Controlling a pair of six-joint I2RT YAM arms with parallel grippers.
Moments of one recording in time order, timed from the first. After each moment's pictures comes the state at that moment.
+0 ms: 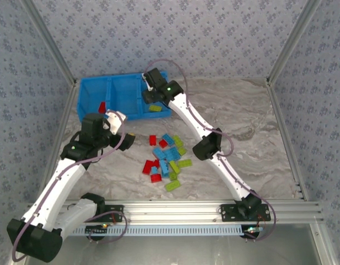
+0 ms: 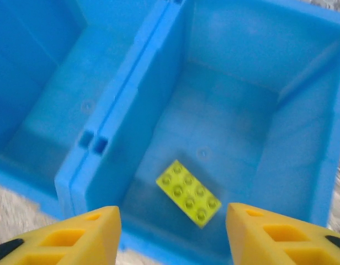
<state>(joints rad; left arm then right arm) -0.33 0.92 0.86 -0.59 0.11 0.22 0.70 2.73 3.09 -1.20 0.15 0.10</state>
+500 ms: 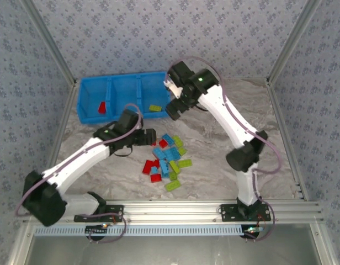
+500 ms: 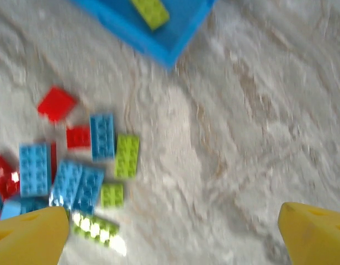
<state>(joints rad) -0.65 1.29 0.99 -0.64 -0.04 -0.64 0.67 1.96 2.28 -1.47 0.15 -0.09</state>
